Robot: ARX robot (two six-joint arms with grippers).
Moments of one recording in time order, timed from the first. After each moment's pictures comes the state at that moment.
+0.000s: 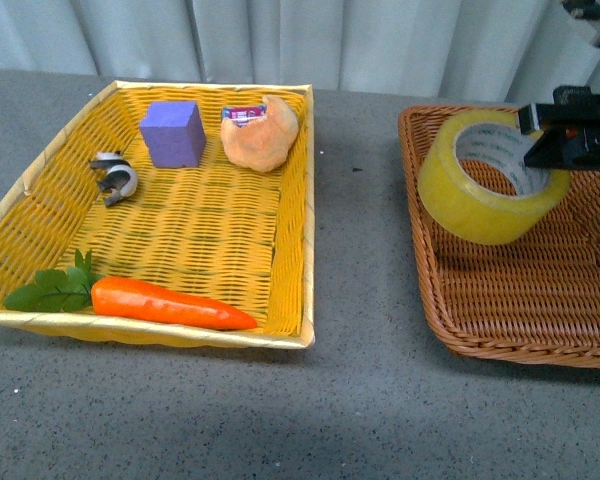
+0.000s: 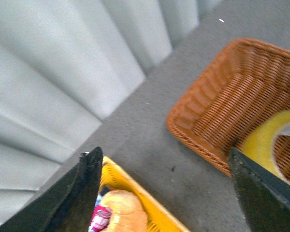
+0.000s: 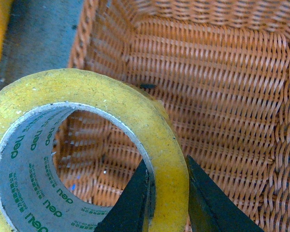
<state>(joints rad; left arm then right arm) -0.39 1.92 1.51 0.03 0.12 0.48 0.07 1.90 1.08 -0.09 -0.17 -0.03</state>
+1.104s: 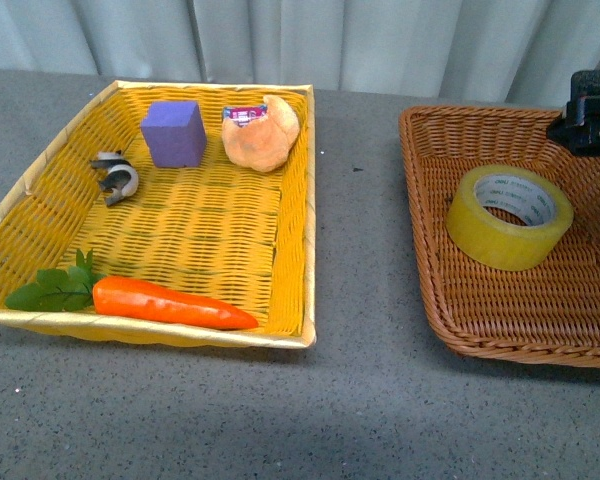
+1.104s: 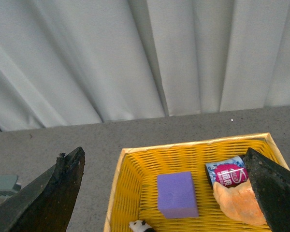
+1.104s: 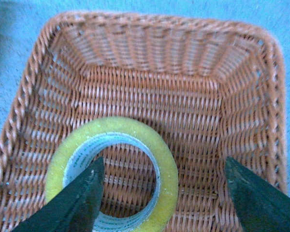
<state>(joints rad) -0.23 1.77 1.11 0.45 -0.40 0.20 -0.02 1.90 0.98 0.24 -0.14 -0.06</state>
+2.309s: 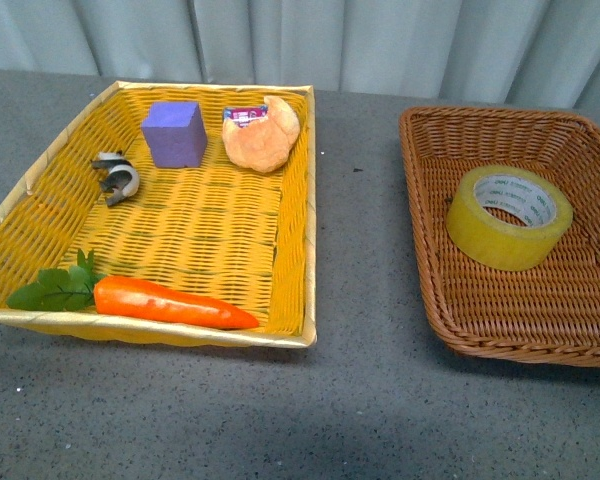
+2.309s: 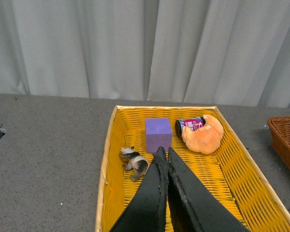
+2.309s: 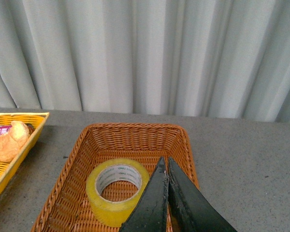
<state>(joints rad) 0.00 0.98 0.11 0.86 0.00 0.00 0.00 1.05 0.07 0.96 0.00 -0.01</state>
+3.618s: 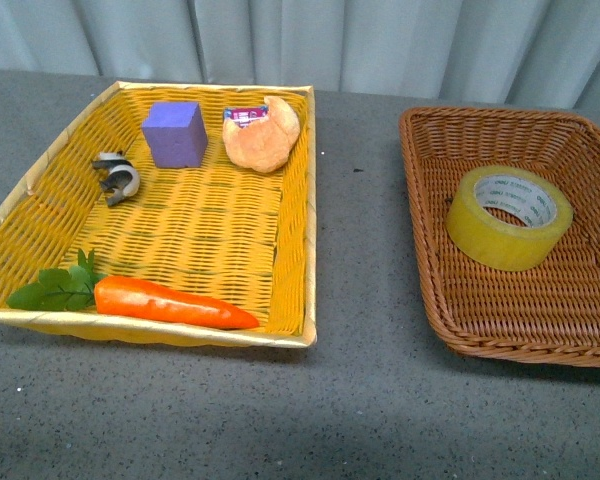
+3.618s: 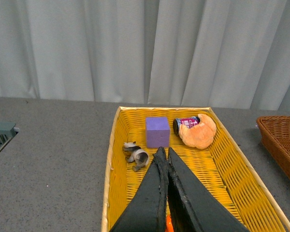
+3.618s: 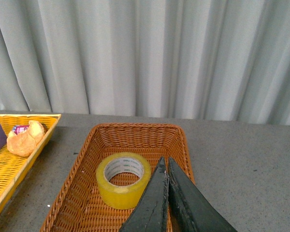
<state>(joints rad) 0.00 0.29 0.02 0.30 0.00 0.00 0.00 0.29 0.01 0.29 0.00 -0.01</state>
